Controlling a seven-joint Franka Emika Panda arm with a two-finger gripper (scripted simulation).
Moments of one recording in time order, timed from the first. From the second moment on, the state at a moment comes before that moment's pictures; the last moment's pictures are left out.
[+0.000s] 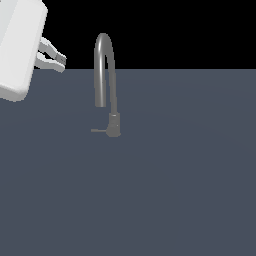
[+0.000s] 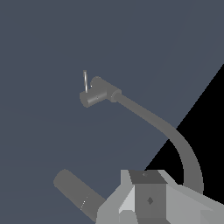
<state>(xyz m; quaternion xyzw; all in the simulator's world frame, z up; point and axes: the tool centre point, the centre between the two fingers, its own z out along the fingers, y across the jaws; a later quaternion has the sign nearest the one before) -0.121 0.132 0.302 0.69 0.53 0.00 0.50</state>
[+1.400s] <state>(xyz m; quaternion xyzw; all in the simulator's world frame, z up) -0.094 0.143 0.201 0.44 0.65 0.01 0.62</state>
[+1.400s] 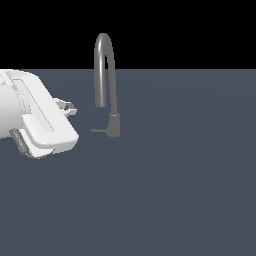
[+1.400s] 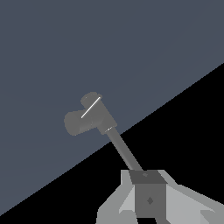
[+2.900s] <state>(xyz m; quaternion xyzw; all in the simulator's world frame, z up) -0.060 0.114 0.101 0.13 0.71 0.00 0.70</state>
